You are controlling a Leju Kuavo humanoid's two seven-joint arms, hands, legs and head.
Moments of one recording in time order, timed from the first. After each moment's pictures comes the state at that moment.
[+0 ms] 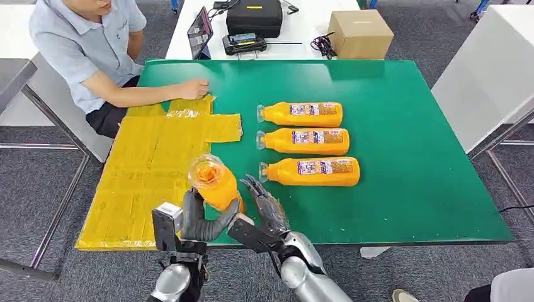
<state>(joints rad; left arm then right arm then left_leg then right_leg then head) -0.07 -0.26 -0.38 -1.29 -0.06 0.42 -0.44 -0.22 0.17 0.60 -1.00 0.54 -0.25 -0.34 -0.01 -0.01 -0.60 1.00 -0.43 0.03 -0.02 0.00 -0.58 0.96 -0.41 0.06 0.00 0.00</state>
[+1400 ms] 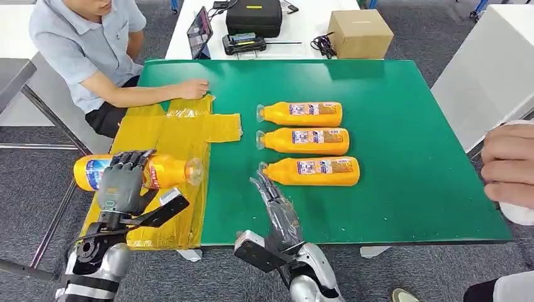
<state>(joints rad) -0.17 0.00 -0.09 -1.40 -1.26 0.39 -0.05 -0.03 0.17 0.52 -1.33 0.73 -0.26 -0.37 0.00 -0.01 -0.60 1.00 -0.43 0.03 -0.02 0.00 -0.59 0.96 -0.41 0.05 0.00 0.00</state>
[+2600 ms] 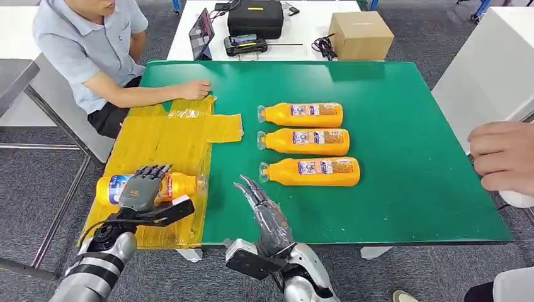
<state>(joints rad) -0.38 0.04 -0.17 -0.86 -1.22 0.32 -0.09 -0.05 0.16 0.58 -1.33 0.66 -0.22 -0.42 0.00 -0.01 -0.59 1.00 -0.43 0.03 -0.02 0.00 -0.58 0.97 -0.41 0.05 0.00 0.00</state>
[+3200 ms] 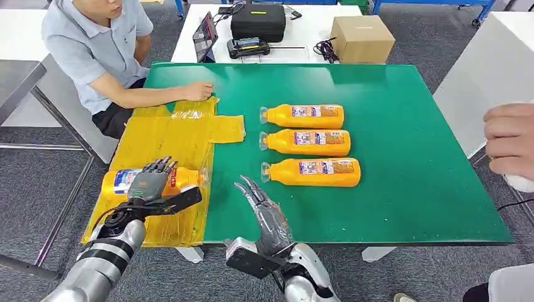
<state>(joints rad) -0.47 -0.01 -0.17 -0.75 -1.21 0.22 0.00 -0.05 0.16 0.57 -1.33 0.66 -0.21 -0.40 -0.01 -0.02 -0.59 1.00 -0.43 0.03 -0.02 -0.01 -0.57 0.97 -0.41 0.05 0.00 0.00</state>
